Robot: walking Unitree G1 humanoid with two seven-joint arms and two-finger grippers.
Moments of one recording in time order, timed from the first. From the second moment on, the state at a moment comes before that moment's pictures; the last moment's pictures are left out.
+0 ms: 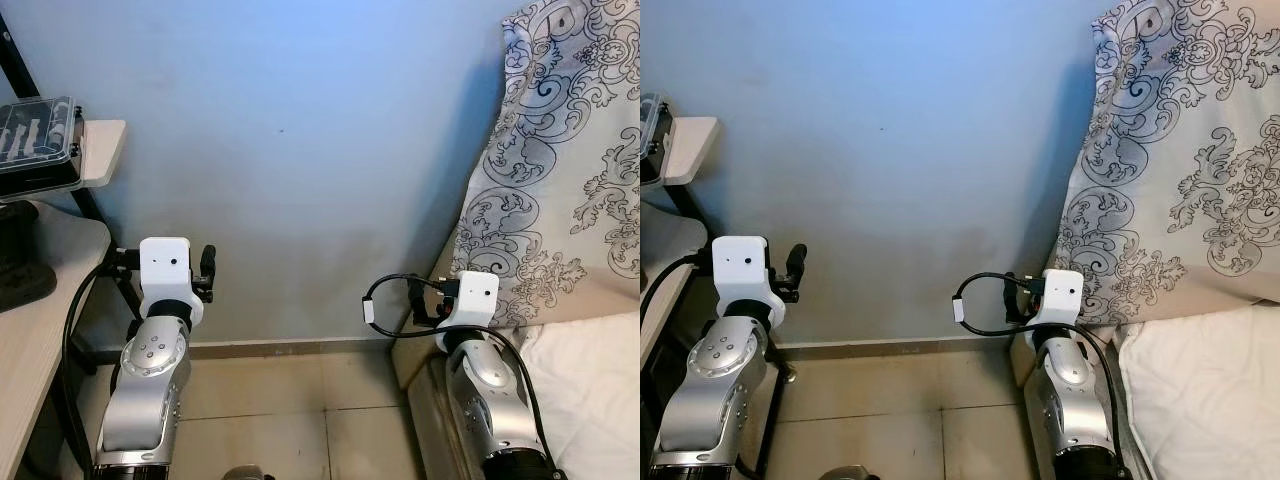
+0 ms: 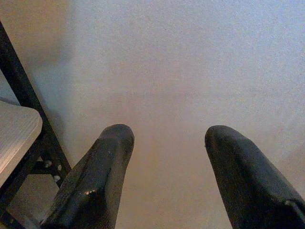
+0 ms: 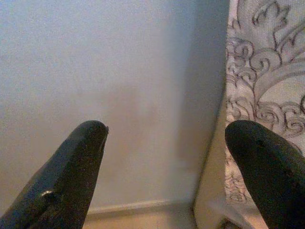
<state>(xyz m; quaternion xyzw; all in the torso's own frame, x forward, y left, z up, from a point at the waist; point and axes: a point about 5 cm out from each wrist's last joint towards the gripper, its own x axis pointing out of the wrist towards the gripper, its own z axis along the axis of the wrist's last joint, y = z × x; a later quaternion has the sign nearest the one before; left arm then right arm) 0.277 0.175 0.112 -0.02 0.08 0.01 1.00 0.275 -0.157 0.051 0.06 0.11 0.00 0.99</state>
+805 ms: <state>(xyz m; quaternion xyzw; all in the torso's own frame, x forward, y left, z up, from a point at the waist) 0.258 0.164 0.124 -0.01 0.03 -0.13 0.99 0.240 -0.162 0.068 0.07 0.05 -0.02 1.00</state>
